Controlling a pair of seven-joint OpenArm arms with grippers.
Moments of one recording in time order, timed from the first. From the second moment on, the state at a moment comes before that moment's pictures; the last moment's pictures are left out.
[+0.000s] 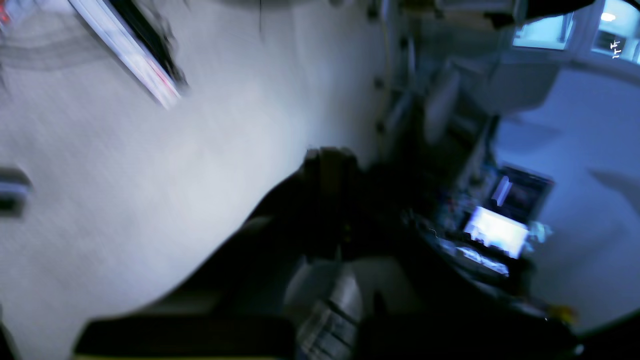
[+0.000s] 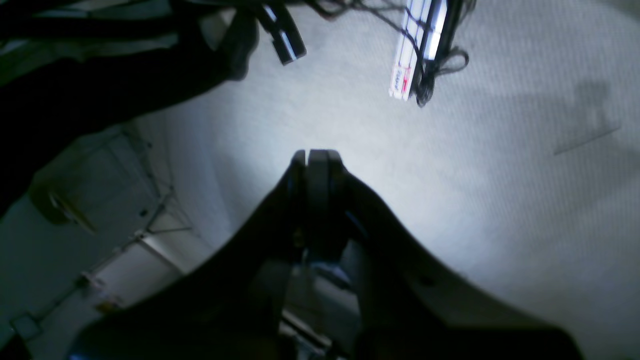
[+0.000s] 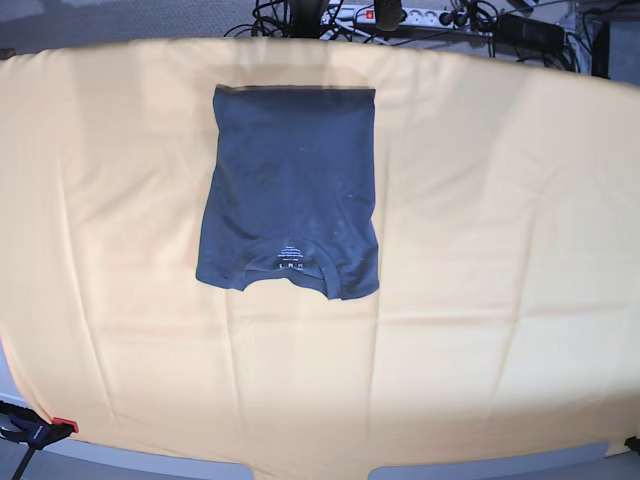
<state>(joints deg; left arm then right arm) 73.2 -33.4 -20.4 115.4 -81.7 -42.4 79.4 -68.7 18.0 29.1 108.9 59.7 40.1 -70.5</state>
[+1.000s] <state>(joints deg) 19.8 -4.7 2.0 29.2 -8.2 -12.2 -2.8 -19.8 11.8 -14.3 36.7 4.2 13.7 -12.1</state>
